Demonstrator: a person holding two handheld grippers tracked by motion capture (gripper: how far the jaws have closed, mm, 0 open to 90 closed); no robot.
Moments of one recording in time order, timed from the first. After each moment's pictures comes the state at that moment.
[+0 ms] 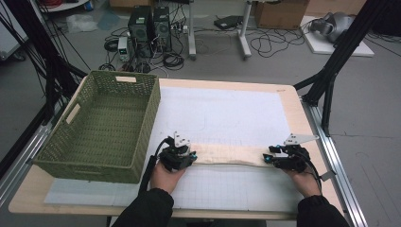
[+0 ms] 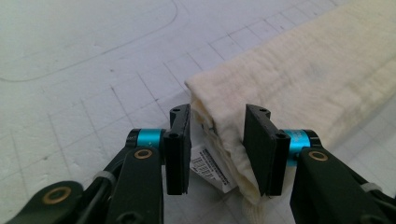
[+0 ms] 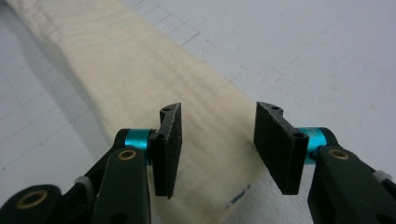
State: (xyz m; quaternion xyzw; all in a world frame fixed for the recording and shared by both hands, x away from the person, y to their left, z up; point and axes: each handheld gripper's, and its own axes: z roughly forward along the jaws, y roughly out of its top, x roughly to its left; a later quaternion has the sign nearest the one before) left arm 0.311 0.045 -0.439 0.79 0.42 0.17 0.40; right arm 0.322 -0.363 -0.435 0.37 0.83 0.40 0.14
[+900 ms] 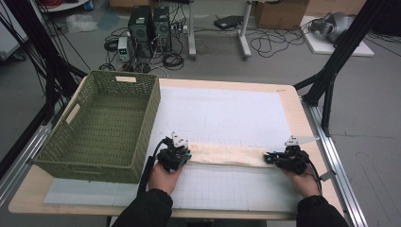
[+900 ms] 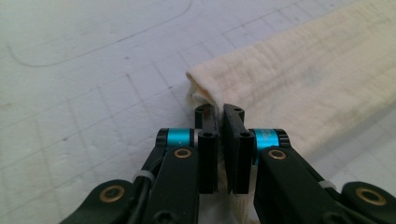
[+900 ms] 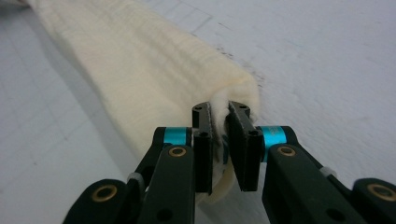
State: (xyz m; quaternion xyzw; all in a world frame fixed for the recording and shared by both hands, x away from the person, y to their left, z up) left arm 0.309 0.050 -0.438 0.80 0.44 0.20 0.36; right arm 0.321 -0.363 -0.445 0.39 0.82 0.41 0.07
